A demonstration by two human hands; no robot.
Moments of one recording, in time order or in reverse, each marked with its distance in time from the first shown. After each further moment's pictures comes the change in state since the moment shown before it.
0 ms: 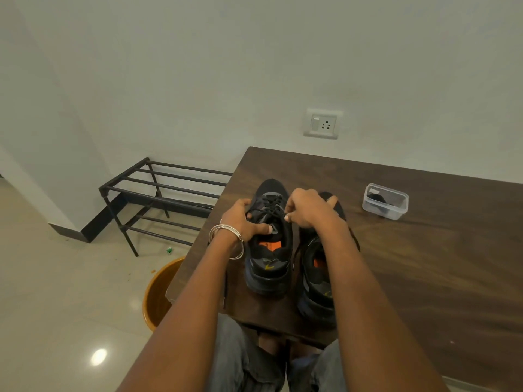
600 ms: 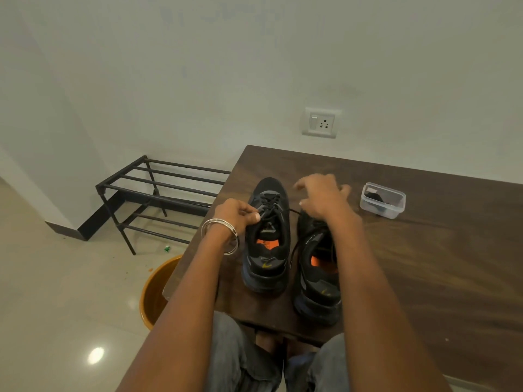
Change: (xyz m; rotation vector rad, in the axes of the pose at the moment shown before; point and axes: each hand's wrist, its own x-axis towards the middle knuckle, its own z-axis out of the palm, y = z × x) left_hand 0.004 -0.002 -0.006 0.053 0.036 0.048; right_hand -0.013 0.008 -0.023 -0.077 0.153 0.039
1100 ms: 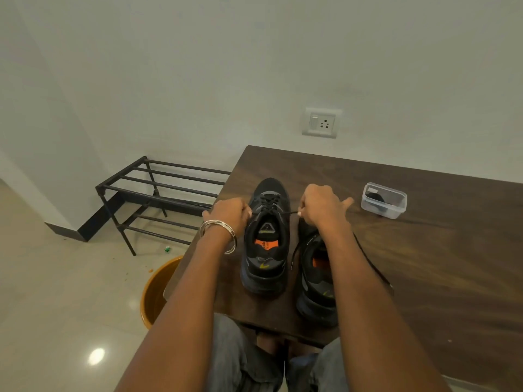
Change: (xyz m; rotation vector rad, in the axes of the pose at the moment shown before) left_hand 0.006 0.001 -0.003 0.444 0.104 0.079; right_hand 0.016 0.004 0.031 -0.003 0.027 0.151
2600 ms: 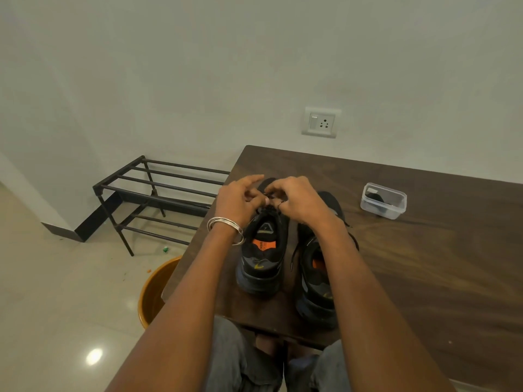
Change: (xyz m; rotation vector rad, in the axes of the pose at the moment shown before) left_hand 0.010 0.009 0.004 -0.500 0.291 0.297; right_hand 0.001 -0.020 -0.002 0.229 -0.041 -0.517
